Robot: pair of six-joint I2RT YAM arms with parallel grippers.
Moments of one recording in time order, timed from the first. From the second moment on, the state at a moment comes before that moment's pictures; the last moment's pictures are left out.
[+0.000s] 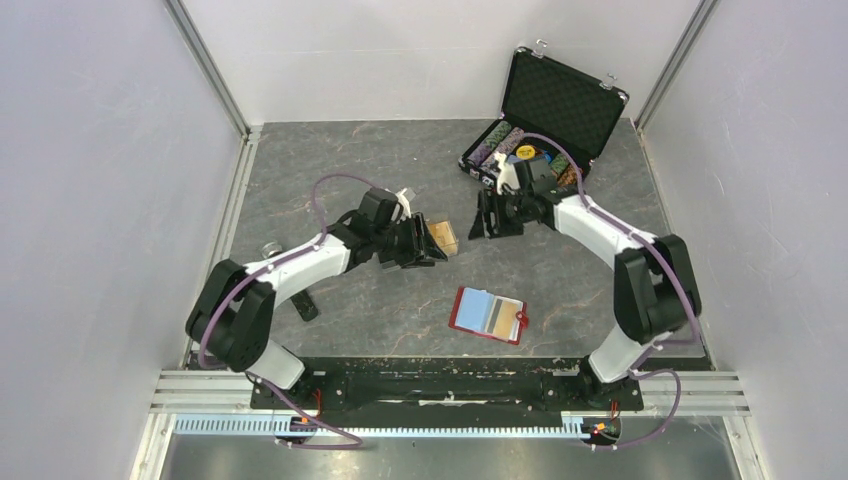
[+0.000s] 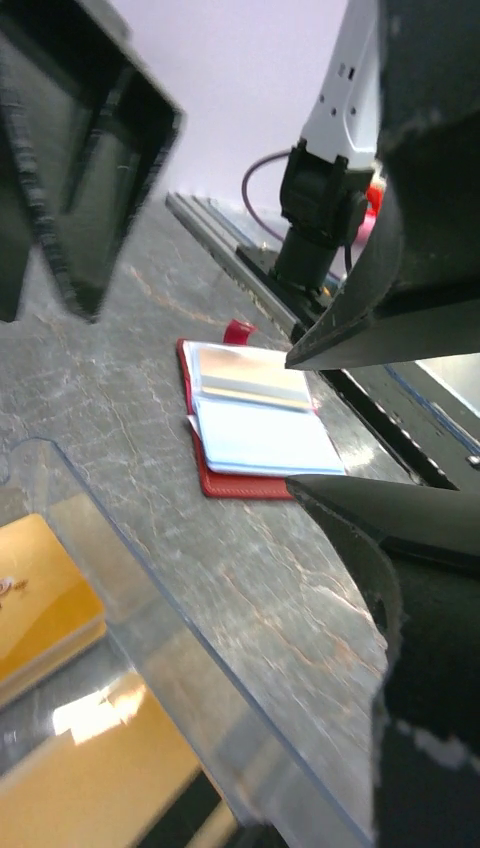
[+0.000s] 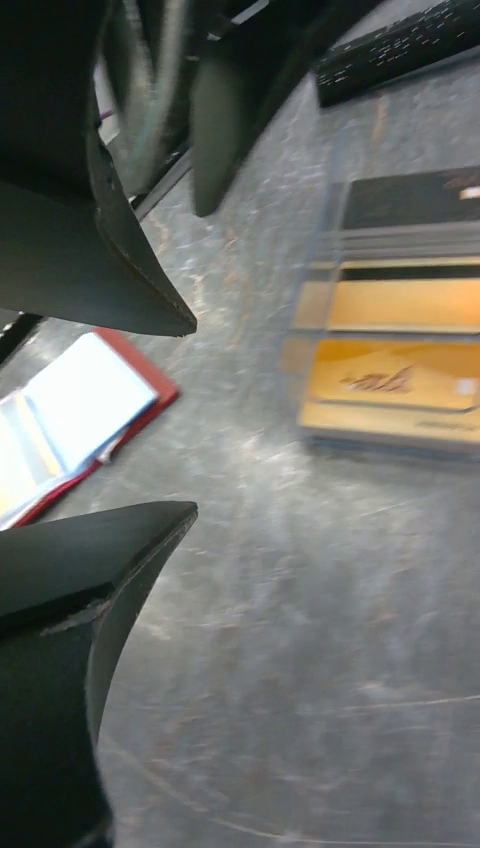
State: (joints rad) left arm -0.58 1.55 0.89 -0.07 0.50 -0.84; right arm 0.33 1.63 1.10 -0.43 -0.48 0.23
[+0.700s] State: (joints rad) left arm -0.58 1.40 0.98 -0.48 0.21 -0.58; right arm 0.56 1.99 1.50 -0.56 -0.33 0.18
